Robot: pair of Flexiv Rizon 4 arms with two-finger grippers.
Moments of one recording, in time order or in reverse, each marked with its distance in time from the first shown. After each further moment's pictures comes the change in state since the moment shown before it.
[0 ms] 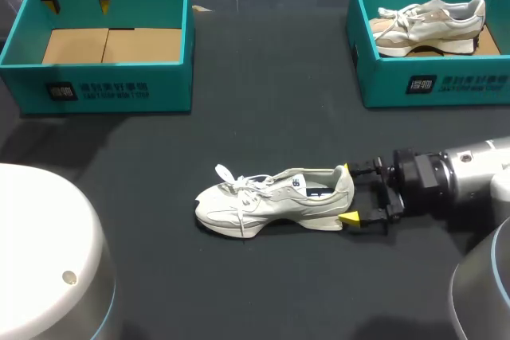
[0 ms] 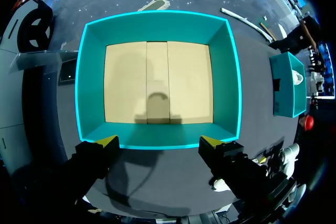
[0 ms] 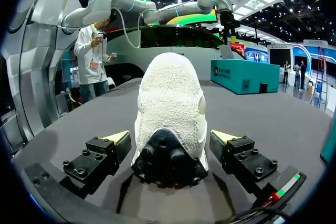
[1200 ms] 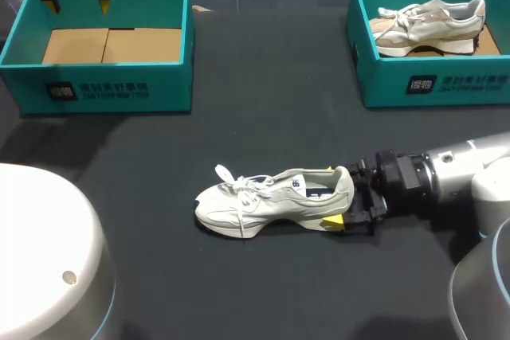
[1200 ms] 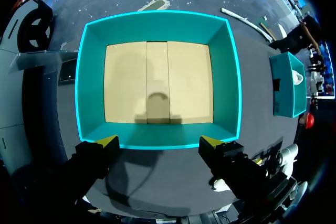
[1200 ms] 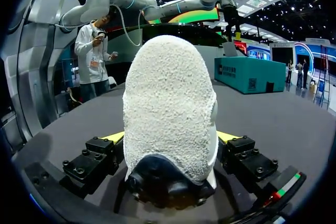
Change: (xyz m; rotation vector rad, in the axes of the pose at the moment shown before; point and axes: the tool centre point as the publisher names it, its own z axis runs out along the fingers) left arm 0.000 0.000 0.000 0.000 0.000 0.000; right arm 0.002 0.001 0.028 0.009 0.021 0.003
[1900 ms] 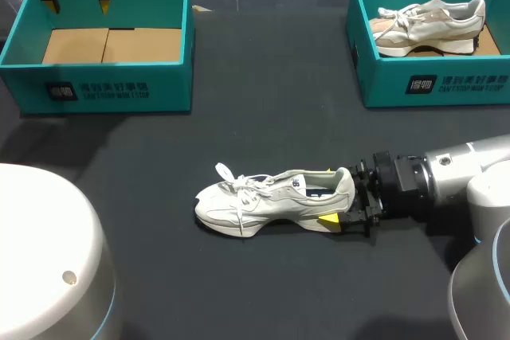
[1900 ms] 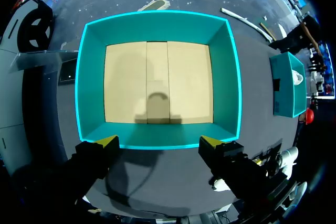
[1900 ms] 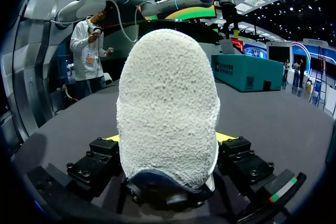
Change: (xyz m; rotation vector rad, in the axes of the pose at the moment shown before) left arm 0.000 0.000 0.000 0.000 0.000 0.000; right arm -0.001 -0.002 0.004 0.037 -0.041 -0.007
